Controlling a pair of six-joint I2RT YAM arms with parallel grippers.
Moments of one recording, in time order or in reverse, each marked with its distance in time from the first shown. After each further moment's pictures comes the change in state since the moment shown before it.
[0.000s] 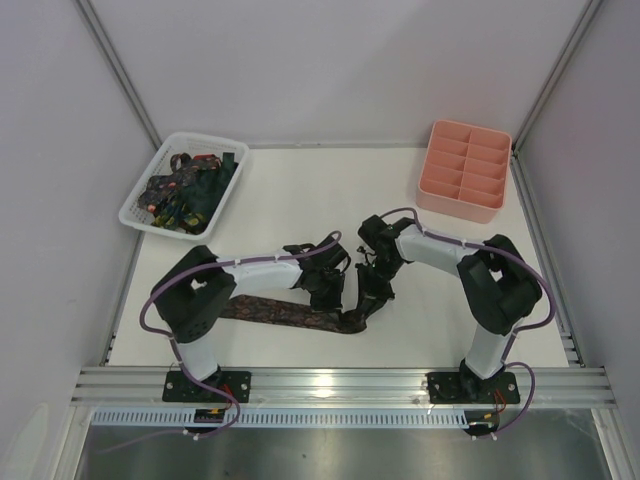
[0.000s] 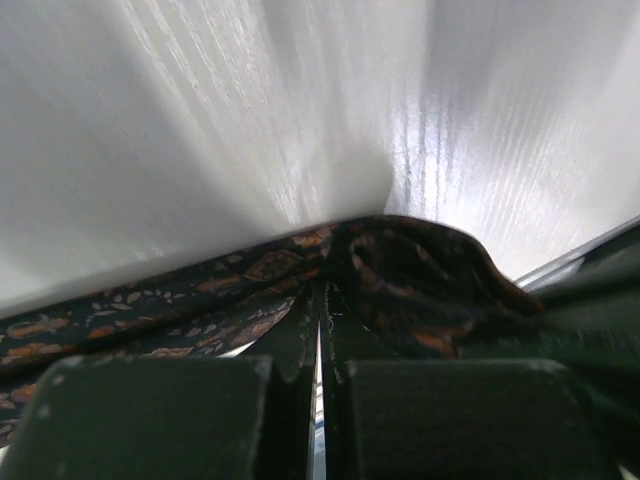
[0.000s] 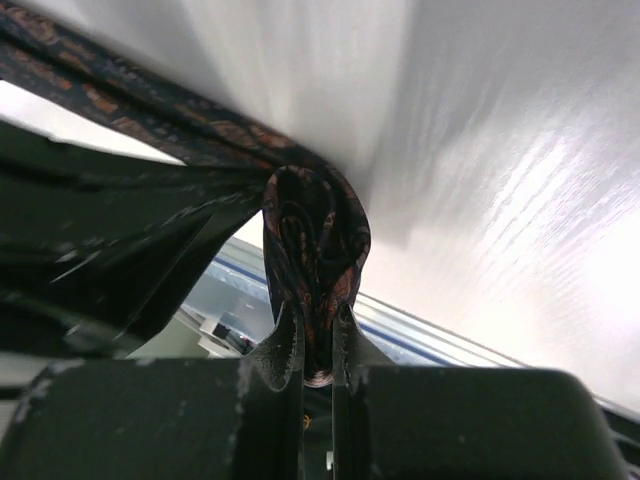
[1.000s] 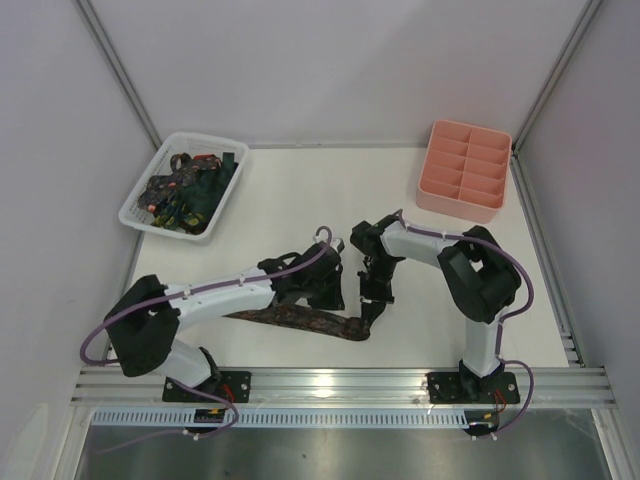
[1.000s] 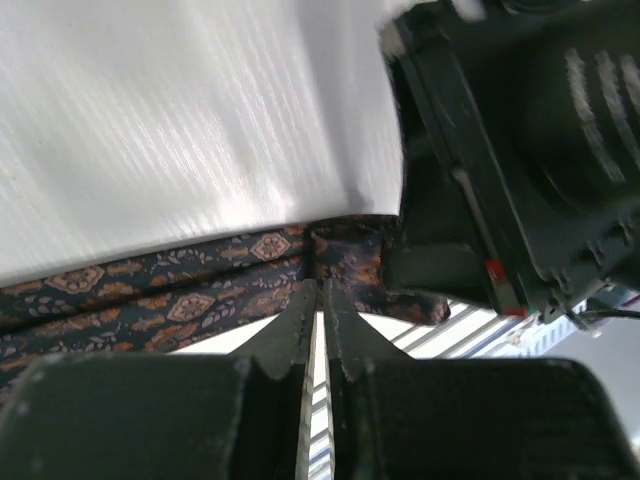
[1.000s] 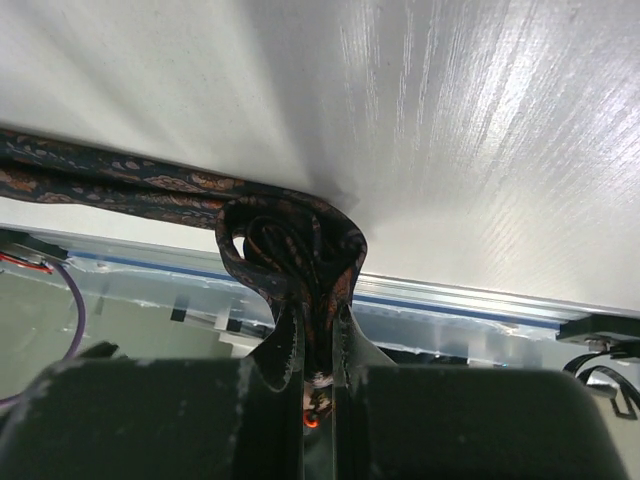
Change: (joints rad) left arm -0.080 -0.277 -0.106 0.116 -0.229 -0.010; right arm 0.041 0.129 0.121 -0.228 0.095 0.122
